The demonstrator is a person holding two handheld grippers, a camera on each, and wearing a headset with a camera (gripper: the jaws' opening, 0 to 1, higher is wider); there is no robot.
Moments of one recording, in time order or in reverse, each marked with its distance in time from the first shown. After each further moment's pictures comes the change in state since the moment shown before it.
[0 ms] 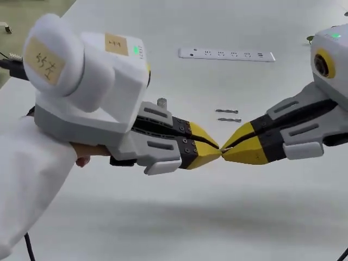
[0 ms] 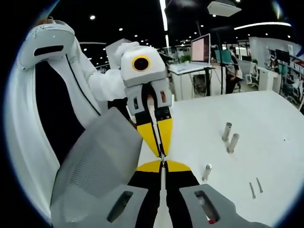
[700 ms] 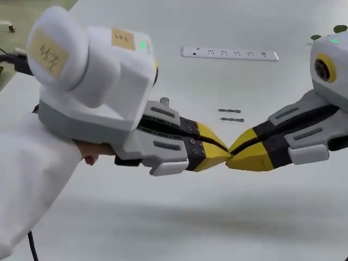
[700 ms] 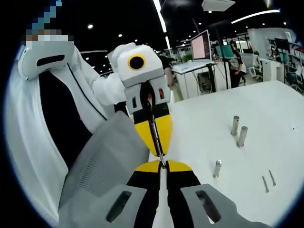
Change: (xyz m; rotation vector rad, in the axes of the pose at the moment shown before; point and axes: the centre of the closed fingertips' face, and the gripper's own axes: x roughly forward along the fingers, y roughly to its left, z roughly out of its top) left arm 0.003 -0.014 0.007 -0.001 -0.005 -0.032; right arm 0.002 0.010 -0.005 0.105 -0.023 0.089
